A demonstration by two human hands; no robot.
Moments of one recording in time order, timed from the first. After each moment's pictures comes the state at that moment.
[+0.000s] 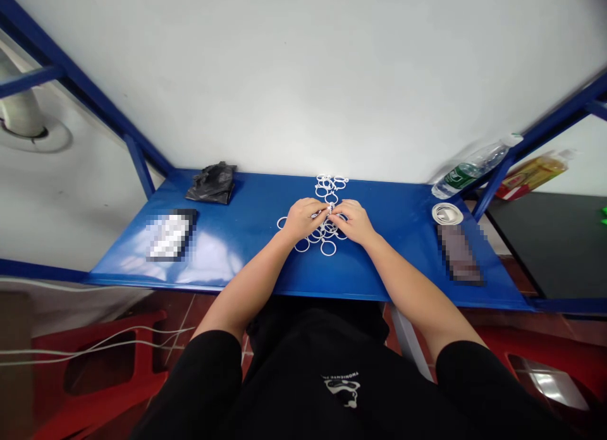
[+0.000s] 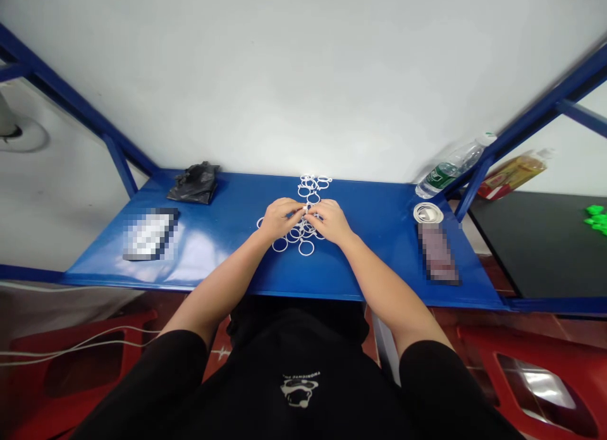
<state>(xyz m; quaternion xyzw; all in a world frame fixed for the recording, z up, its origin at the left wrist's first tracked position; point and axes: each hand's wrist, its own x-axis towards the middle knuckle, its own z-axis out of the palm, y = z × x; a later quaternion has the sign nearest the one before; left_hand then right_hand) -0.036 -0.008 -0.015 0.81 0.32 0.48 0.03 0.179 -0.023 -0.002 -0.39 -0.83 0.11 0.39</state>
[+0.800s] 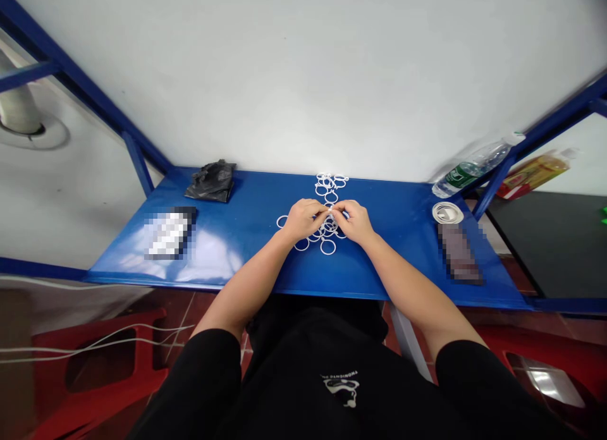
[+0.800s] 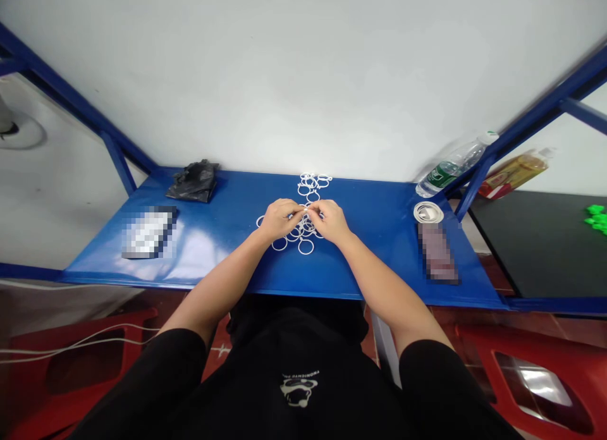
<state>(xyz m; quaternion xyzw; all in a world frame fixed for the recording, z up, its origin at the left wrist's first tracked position) -0.037 -0.013 -0.010 0.84 0.33 0.43 0.04 0.174 -0.033 0.003 -0.44 -0.78 0.12 0.43</state>
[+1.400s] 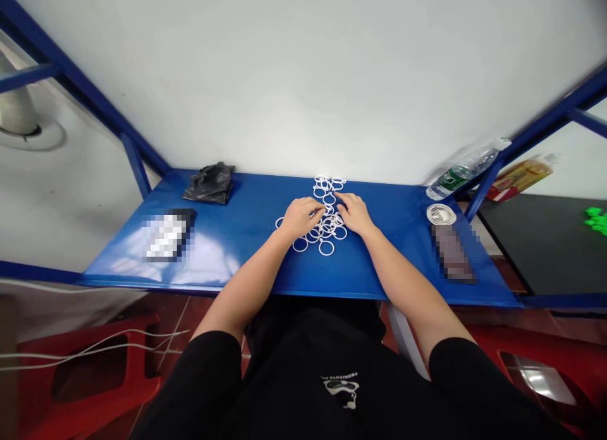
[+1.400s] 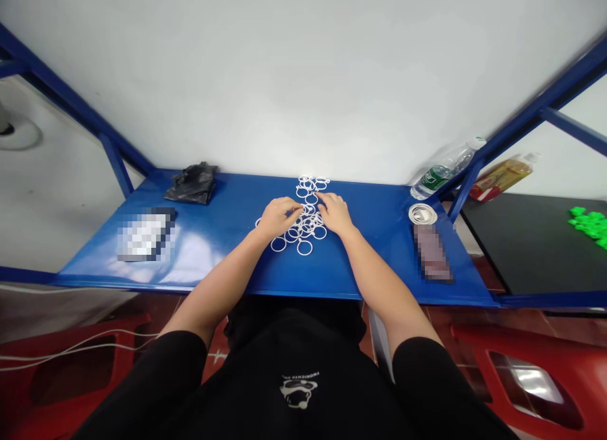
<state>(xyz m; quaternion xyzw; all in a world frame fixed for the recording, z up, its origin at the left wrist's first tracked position) -0.040 -0.003 -0.008 0.84 0.36 0.41 0.07 0.201 0.013 -0.025 -0.56 -0.78 0.12 0.27</state>
